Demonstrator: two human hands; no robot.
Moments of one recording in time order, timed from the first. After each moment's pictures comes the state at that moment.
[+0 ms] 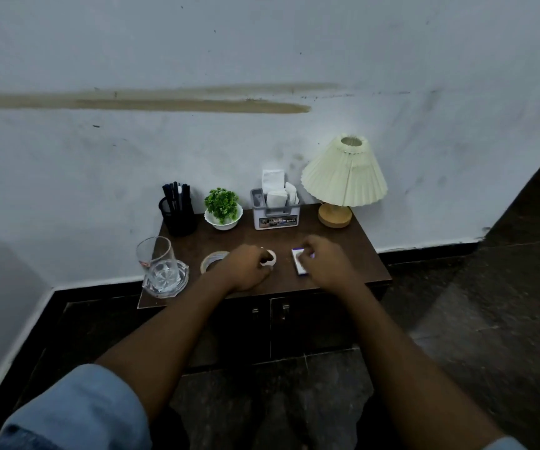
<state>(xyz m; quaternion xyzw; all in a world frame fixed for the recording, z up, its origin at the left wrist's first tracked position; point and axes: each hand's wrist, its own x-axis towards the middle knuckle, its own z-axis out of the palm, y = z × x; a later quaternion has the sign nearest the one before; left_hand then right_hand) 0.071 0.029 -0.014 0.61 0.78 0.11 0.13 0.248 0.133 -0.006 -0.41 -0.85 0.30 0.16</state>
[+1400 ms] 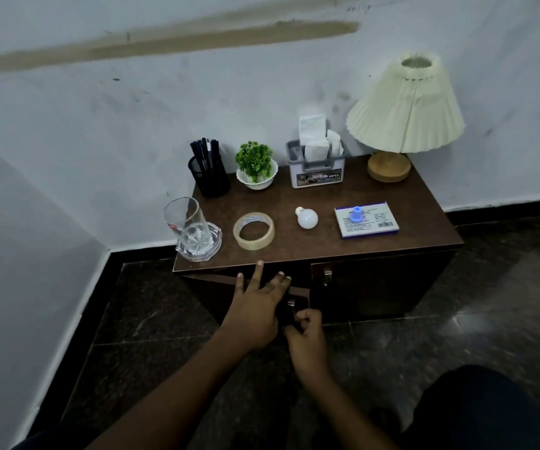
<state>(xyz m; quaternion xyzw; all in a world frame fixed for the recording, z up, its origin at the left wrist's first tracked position) 0.098 -0.076 -0.133 0.57 0.81 -0.04 0.12 0.221 -0.038 -0.212 -0.49 -0.54 0.66 0.21</state>
